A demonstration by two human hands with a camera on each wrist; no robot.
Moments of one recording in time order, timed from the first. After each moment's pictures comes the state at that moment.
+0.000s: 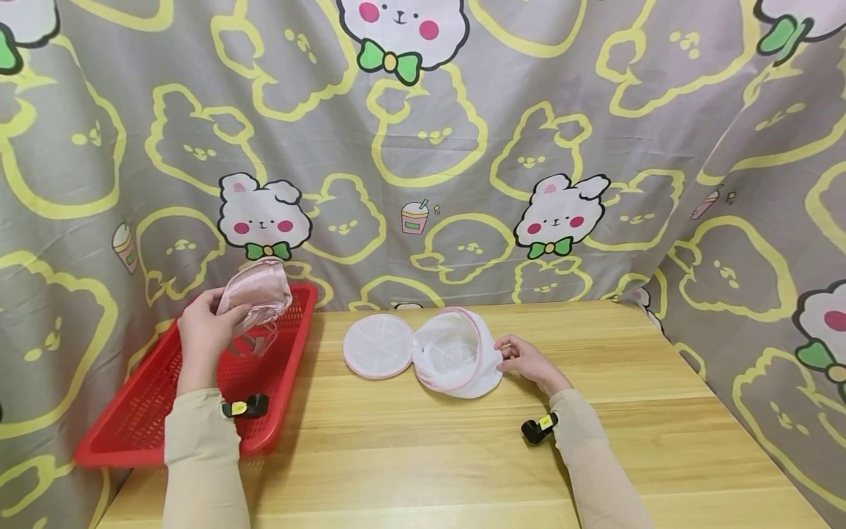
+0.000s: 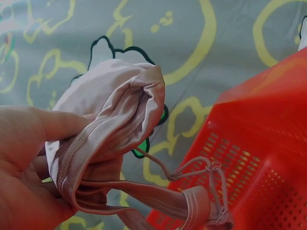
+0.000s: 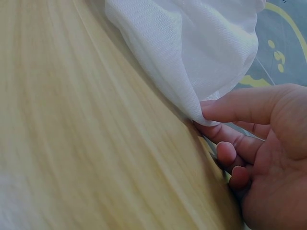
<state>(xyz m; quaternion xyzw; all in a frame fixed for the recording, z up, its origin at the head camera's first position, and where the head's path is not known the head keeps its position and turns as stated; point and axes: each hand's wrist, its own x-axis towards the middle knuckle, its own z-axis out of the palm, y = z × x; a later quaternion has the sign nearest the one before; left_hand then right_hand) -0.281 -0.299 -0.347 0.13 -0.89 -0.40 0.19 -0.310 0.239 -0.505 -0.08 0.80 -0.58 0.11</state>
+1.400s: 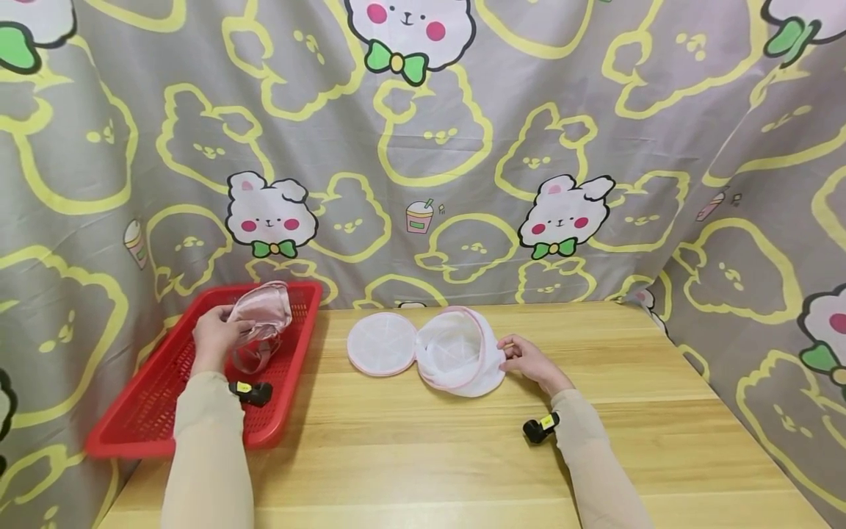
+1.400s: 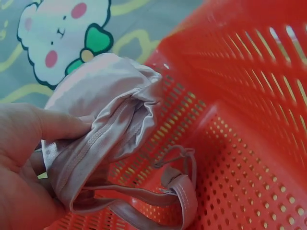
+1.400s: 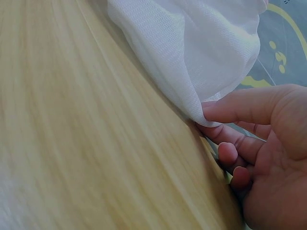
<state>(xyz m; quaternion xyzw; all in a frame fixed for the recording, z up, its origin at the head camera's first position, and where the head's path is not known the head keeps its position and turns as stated) -0.306 -0.330 -0.388 0.16 -0.89 -0.41 0.10 -0.306 0.235 -0.496 -0.09 0.81 -0.57 0.11</state>
